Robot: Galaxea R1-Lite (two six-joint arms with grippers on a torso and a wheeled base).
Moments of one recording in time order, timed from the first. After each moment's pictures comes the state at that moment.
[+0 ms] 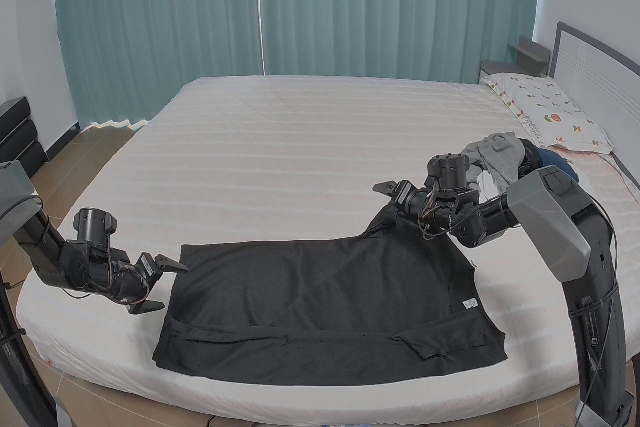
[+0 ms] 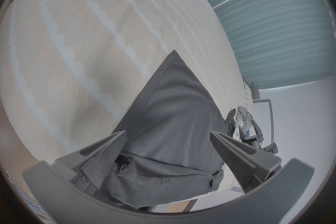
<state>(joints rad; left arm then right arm) 0.13 2.06 -0.72 -0.39 -0.50 -0.73 0.31 2.58 -1.67 -0.48 0.15 0.76</state>
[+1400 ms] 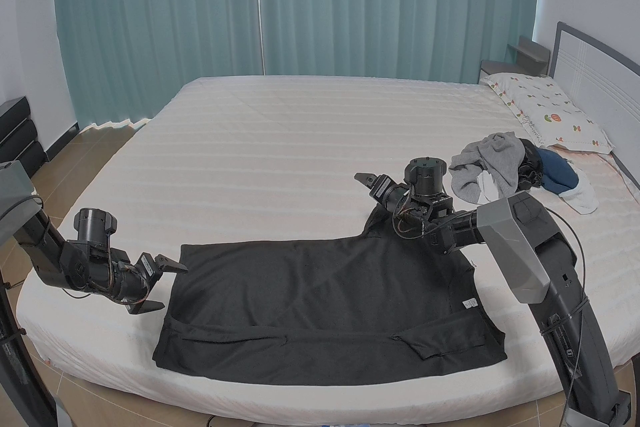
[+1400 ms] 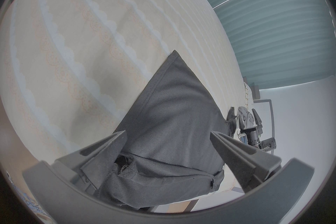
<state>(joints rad) 0.13 2.06 -0.72 -0.39 -0.50 -0.73 0.36 2.79 -2.00 -0.60 0.09 0.82</state>
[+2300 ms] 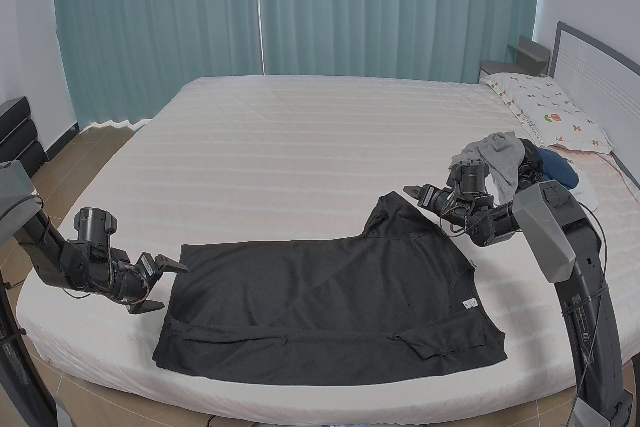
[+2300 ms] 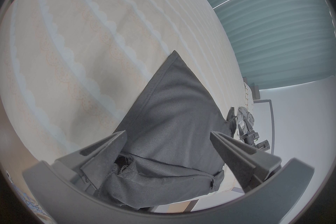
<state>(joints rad) 0.13 2.06 -0.73 -0.39 -0.50 -0.73 0.18 2.74 -1.85 -0.54 0.10 0.48</state>
